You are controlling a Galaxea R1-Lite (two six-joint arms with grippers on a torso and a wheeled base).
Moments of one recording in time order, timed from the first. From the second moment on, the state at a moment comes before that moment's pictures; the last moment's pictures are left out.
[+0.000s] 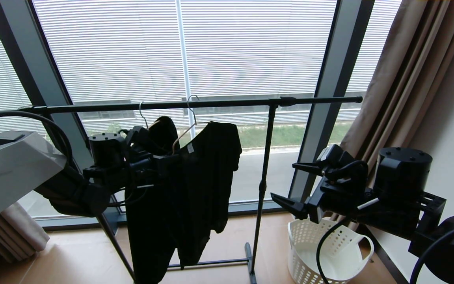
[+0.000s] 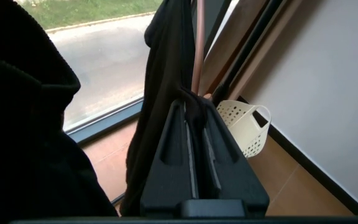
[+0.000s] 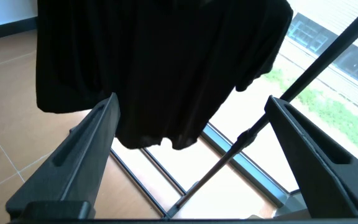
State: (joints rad) left arm -0.12 2.20 -1.00 -1.00 -0.55 -0.12; right arm 0.45 1.79 -0.56 -0.97 0.33 -0.26
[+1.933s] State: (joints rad) left arm -0.14 1.58 -0.43 -1.00 -0.49 0.04; right arm 0.45 1.73 -0.53 -0.98 0.33 -0.27
